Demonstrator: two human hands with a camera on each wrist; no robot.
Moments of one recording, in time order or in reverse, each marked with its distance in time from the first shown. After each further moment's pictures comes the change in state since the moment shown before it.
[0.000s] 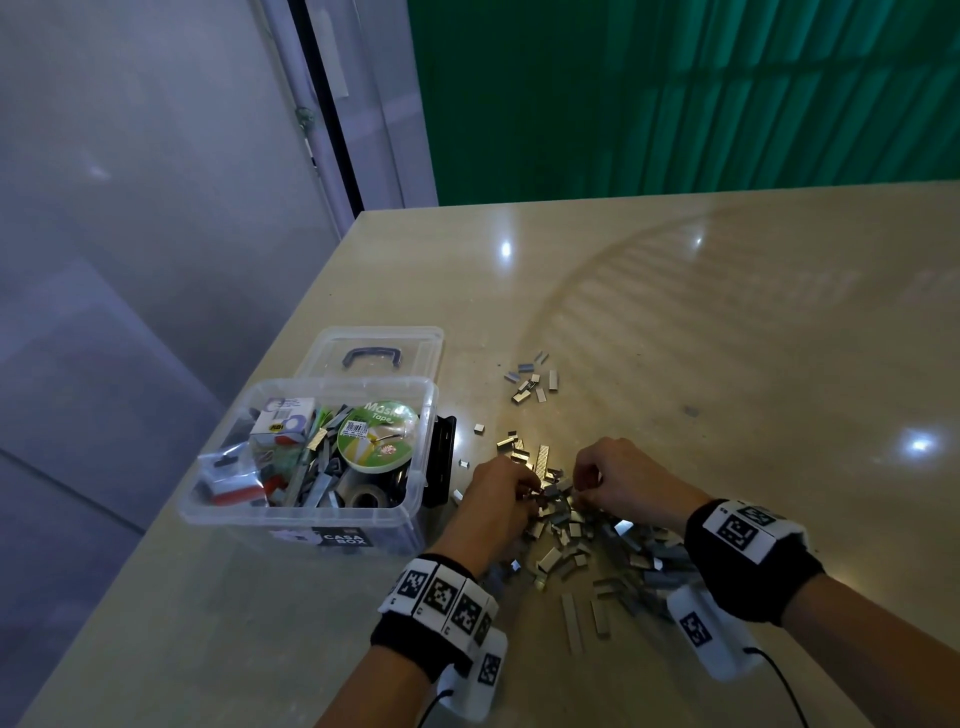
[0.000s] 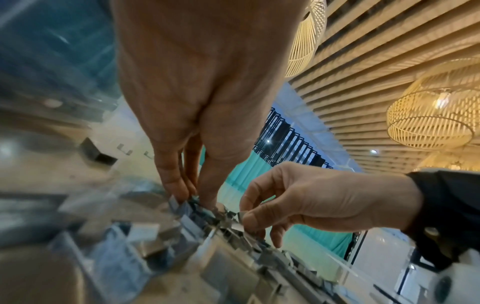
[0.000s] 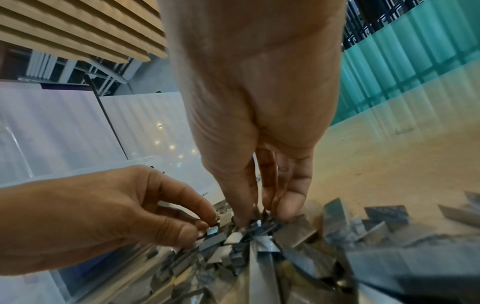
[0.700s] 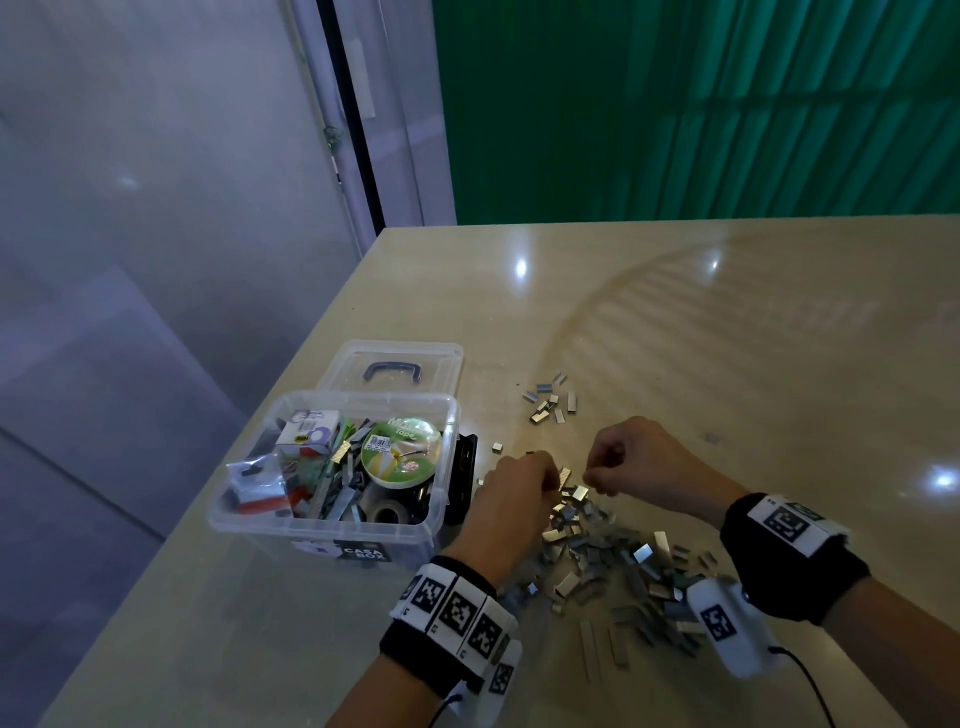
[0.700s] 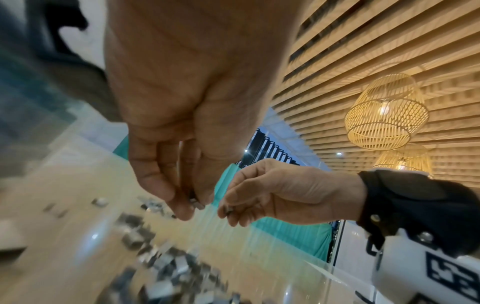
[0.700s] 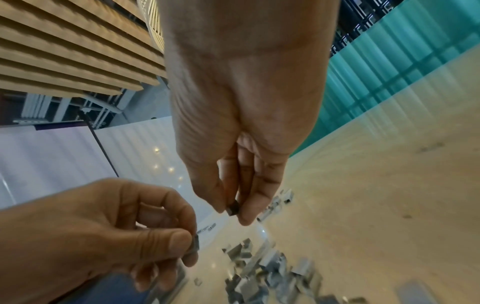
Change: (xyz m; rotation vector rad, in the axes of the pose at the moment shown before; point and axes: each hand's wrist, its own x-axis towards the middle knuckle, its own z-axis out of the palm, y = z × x) left_hand -0.004 0.018 -0.027 0.053 0.071 0.001; right_hand 0.006 -0.019 -0.043 0.256 0.113 -0.081
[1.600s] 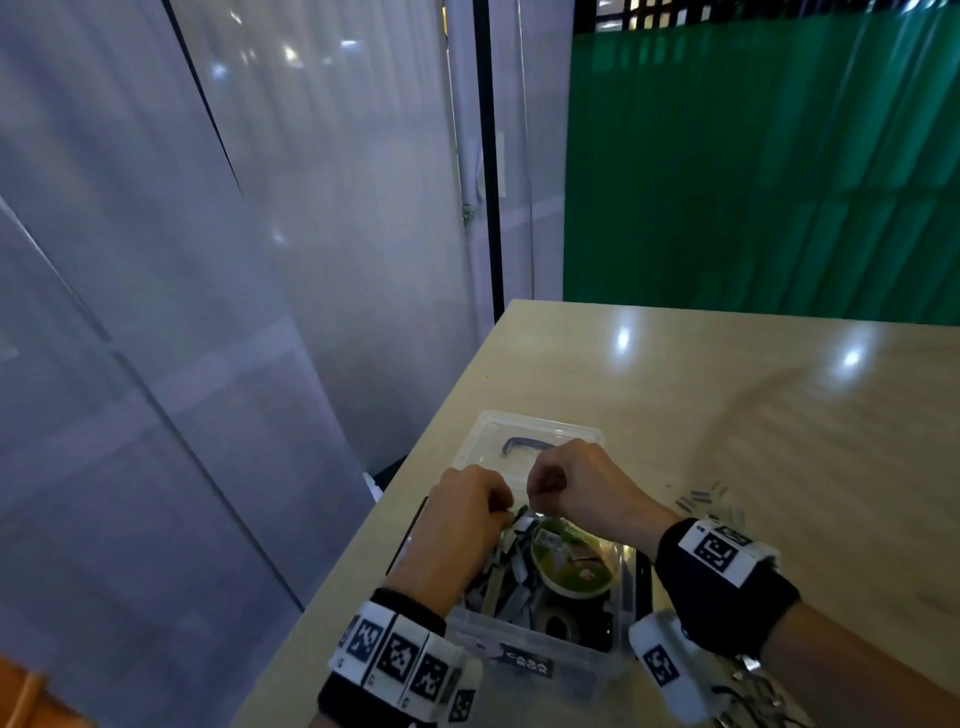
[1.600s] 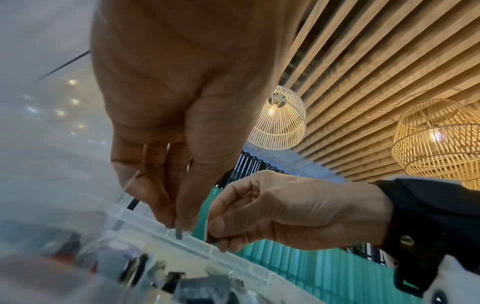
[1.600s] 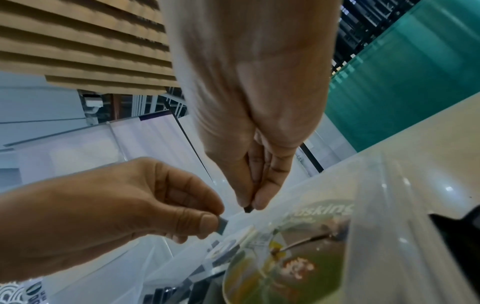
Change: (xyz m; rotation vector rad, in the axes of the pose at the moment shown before) left_hand -0.031 -0.119 -0.189 0.136 0.295 -0.154; right_hand 0.129 -0.196 0.081 0.003 -0.063 -0.331
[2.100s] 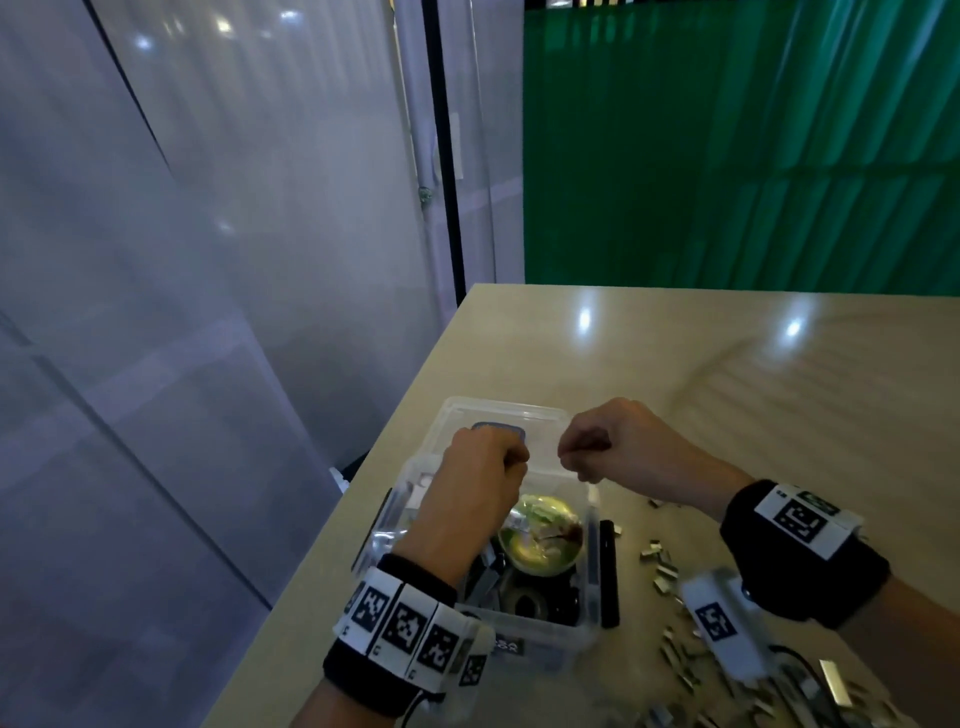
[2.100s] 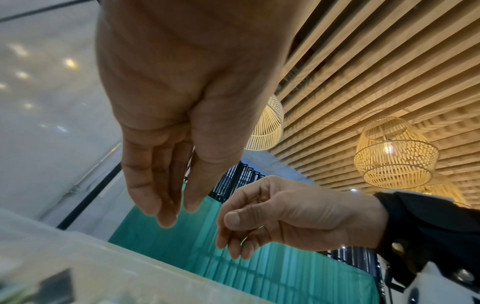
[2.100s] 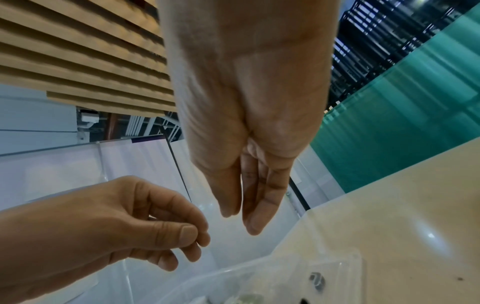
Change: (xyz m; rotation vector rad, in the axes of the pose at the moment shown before) left_hand 0.019 0.042 0.002 -0.065 0.058 0.201; right_hand -0.037 0.012 -0.062 0.024 0.045 0.038
